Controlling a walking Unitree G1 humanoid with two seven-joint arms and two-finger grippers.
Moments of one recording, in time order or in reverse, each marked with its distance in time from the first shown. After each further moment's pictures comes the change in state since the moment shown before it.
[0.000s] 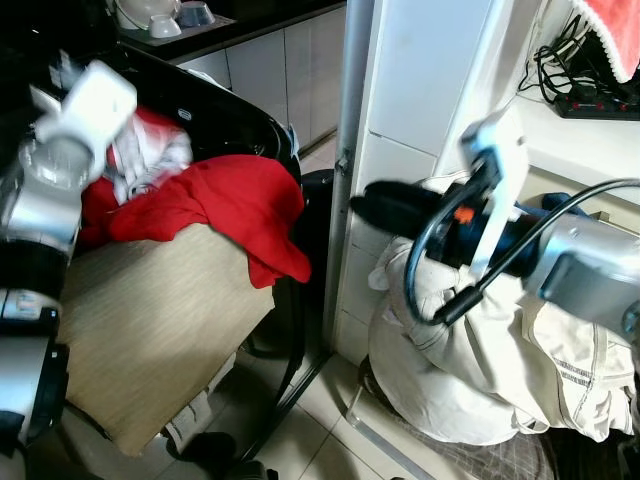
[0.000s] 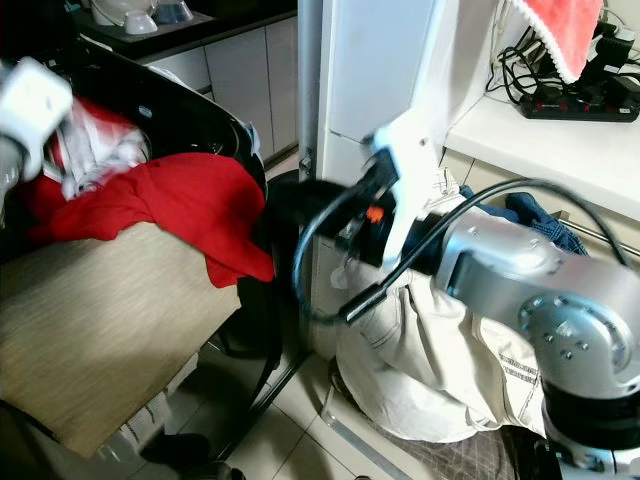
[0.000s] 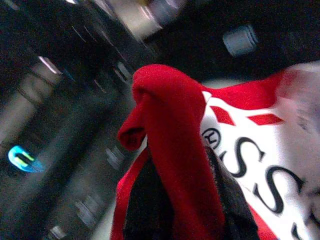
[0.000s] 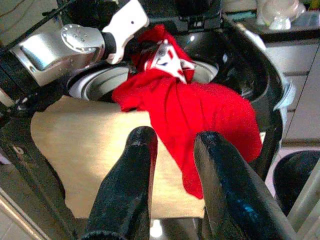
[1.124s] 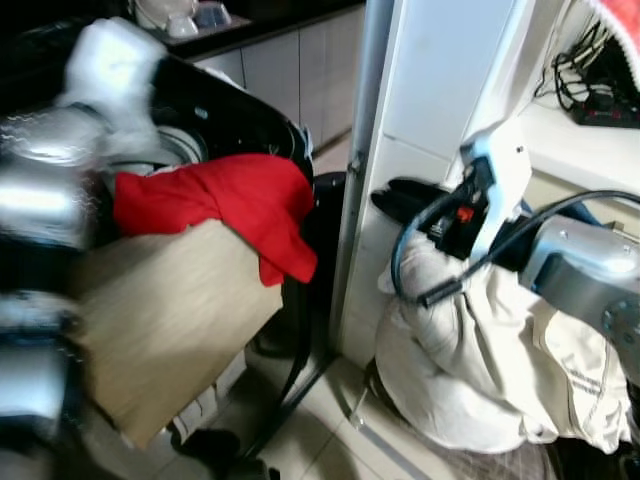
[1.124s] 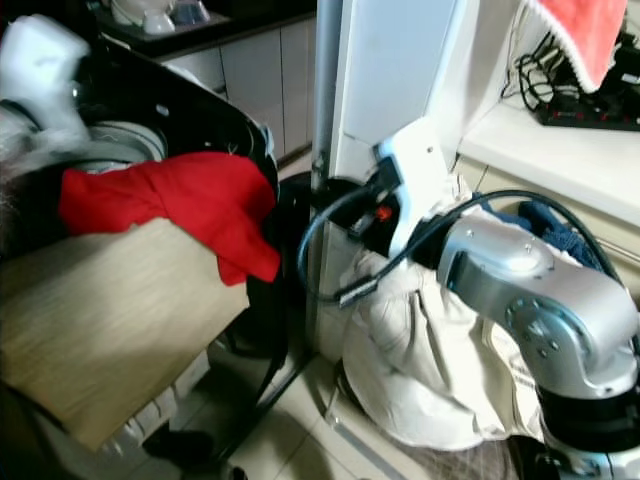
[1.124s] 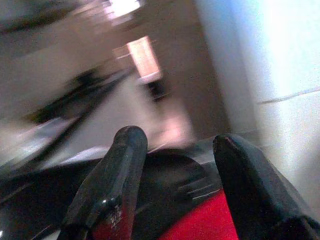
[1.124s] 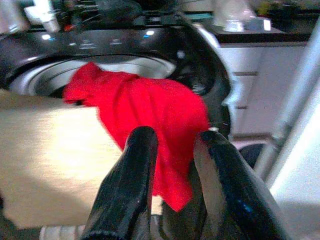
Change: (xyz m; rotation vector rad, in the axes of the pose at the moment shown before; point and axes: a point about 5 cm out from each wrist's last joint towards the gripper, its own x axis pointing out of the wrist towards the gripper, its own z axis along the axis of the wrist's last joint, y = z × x) left arm -0.043 -0.041 0.091 -0.254 -0.623 -0.522; right arm 0.000 -0.026 -0.010 -0.058 -0.001 -0.199
